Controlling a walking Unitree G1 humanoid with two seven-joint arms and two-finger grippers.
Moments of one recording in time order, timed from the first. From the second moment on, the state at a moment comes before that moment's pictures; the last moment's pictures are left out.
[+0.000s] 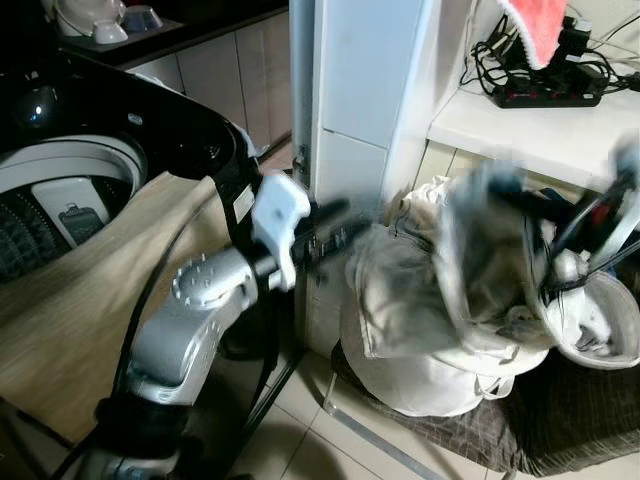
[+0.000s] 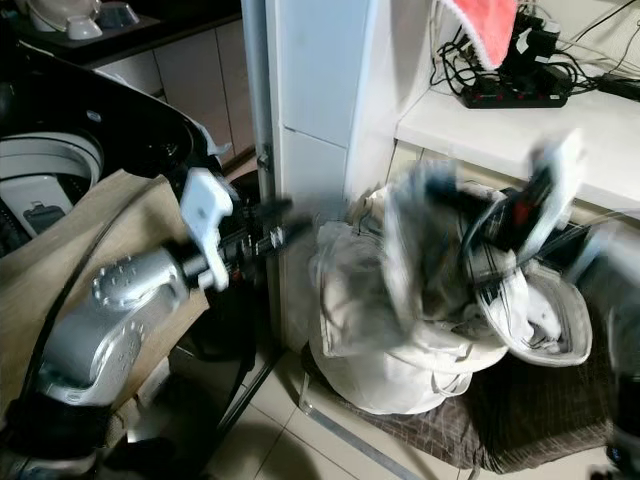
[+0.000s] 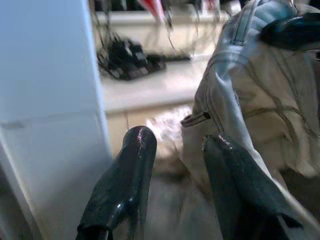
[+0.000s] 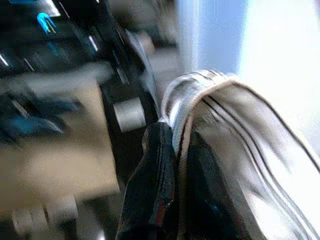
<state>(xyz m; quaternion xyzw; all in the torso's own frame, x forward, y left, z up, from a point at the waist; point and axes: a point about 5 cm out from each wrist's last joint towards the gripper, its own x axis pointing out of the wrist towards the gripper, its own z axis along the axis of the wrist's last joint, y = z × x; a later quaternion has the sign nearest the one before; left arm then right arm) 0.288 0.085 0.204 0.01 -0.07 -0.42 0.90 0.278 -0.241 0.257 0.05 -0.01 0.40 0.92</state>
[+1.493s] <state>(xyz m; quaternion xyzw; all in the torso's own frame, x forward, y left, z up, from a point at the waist) 0.307 0.021 0.229 -0.07 -0.13 -0.48 0.87 0.261 -0.211 0.302 0.20 -0.09 0.48 0.85</state>
